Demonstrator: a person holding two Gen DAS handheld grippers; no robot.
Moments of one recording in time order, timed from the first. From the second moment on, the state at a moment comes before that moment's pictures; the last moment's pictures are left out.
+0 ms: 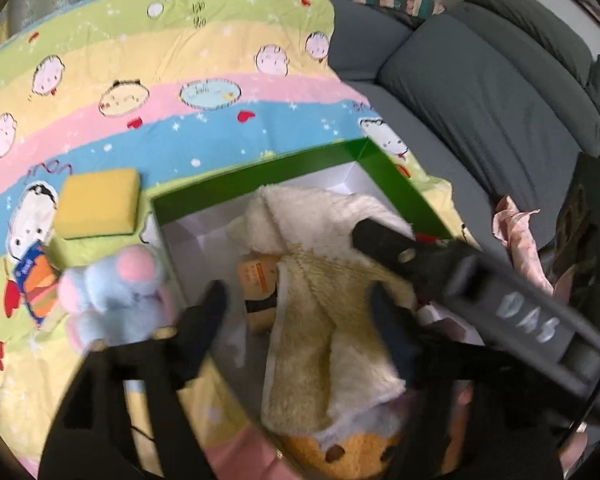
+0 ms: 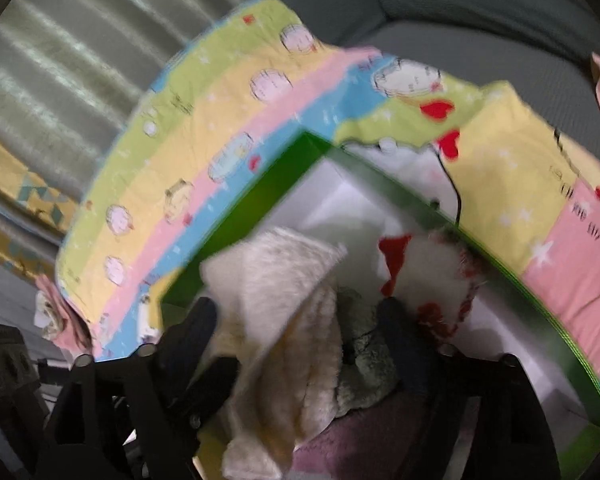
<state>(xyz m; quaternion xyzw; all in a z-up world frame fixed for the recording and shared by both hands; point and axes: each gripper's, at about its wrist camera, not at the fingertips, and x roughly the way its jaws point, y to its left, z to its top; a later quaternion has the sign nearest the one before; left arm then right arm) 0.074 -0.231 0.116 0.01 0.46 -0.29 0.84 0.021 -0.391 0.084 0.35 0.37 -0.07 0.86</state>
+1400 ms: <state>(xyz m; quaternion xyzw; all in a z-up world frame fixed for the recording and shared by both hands) 0.031 0.174 0.056 -0.28 0.42 0.07 0.86 0.083 -0.080 0.068 0.18 0.45 0.15 0.86</state>
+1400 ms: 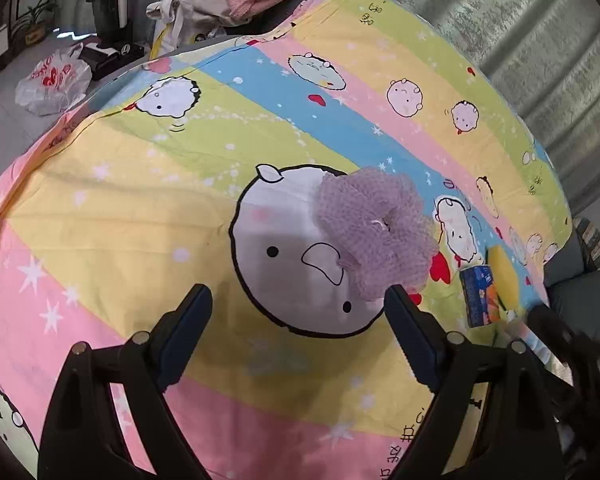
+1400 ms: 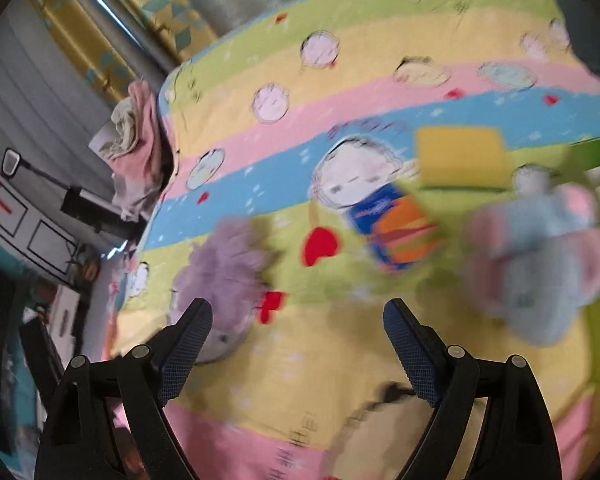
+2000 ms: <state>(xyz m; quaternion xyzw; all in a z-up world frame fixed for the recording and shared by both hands) 0.030 0.205 0.056 -0.32 0.42 0.08 0.84 0.144 0.023 0.015 0.13 0.49 0.15 0.85</state>
